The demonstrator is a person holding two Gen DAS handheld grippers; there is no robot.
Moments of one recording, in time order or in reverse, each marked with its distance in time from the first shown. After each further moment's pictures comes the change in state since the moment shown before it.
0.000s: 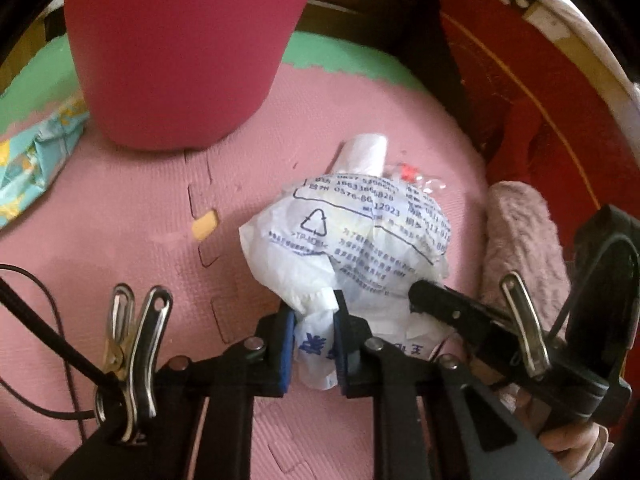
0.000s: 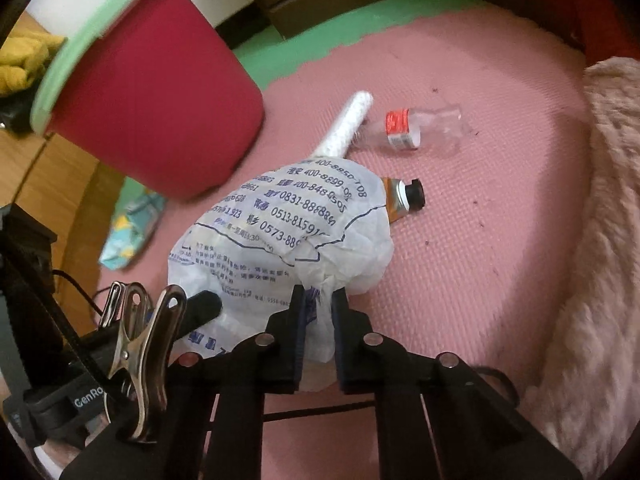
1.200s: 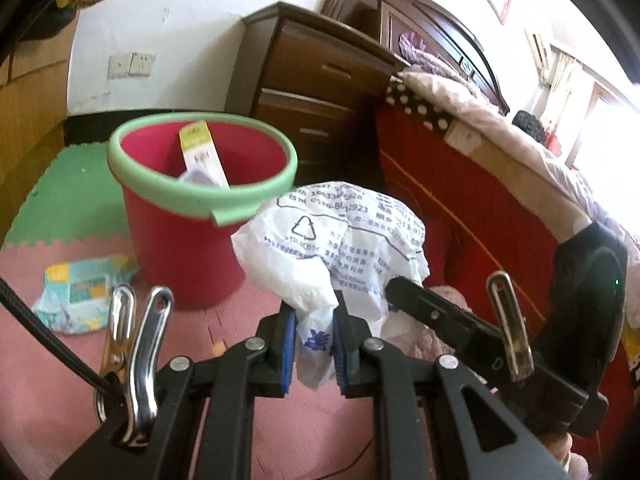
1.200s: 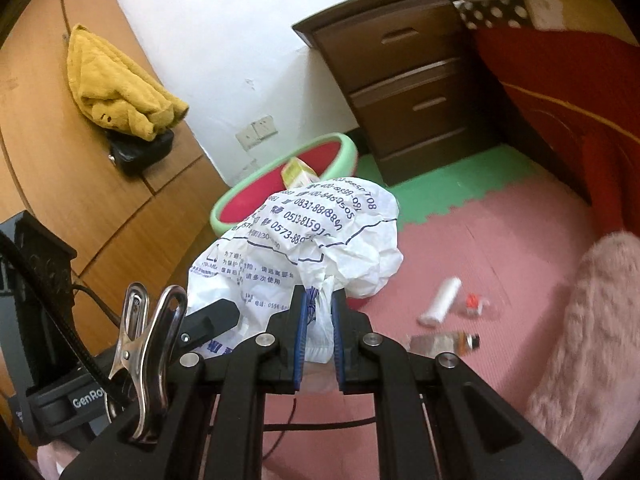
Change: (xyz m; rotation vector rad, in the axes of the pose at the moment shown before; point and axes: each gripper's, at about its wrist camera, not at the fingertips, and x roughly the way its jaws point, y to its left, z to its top) left arm -0.200 -0.018 0.033 0.050 -0.412 -0.060; right arm -0.164 0.110 0.024 -0.199 -0.400 0.174
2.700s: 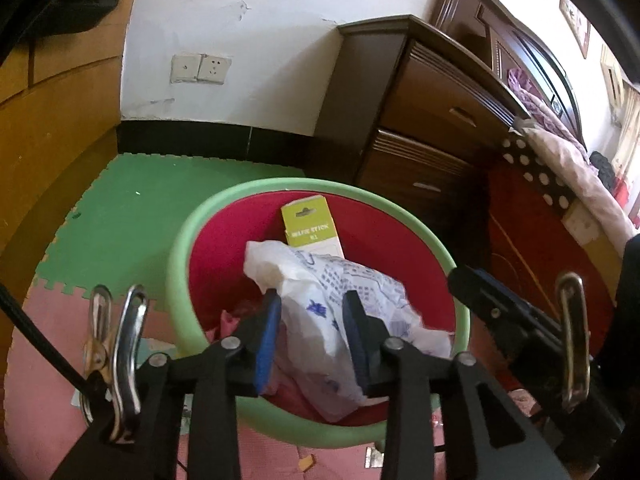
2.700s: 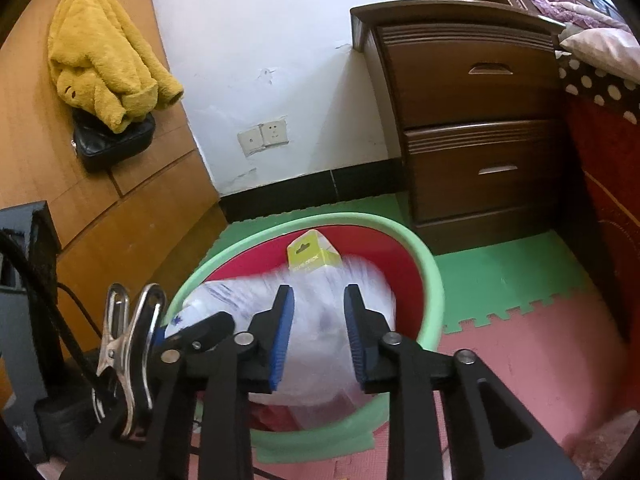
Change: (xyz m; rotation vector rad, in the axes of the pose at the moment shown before) left arm 0.104 0.123 0.131 -0.128 -0.032 0.240; right arm 0.171 0.051 0.132 -0.198 0.002 -0.064
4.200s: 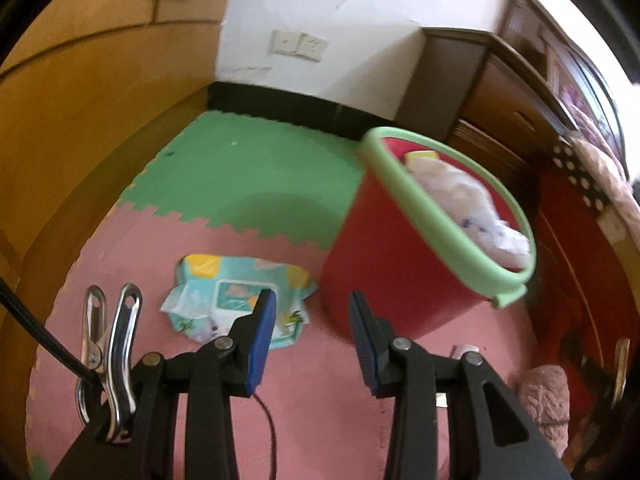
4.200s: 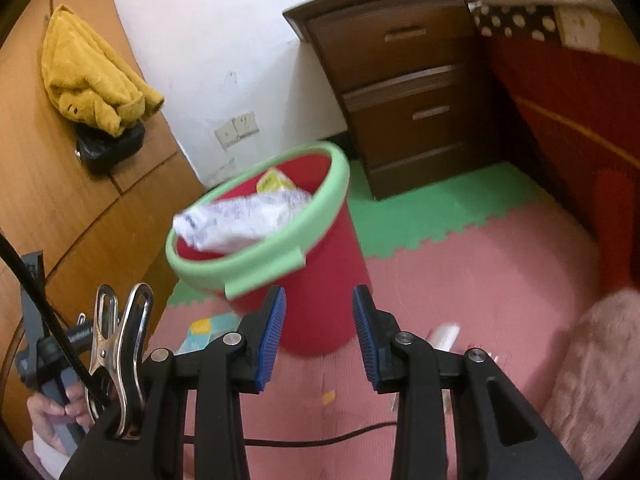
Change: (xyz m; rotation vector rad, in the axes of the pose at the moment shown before) left arm -0.085 0.105 -0.094 -0.165 0.051 0.182; right arm -0.096 -0.044 -0.102 0.163 0.043 -0.017
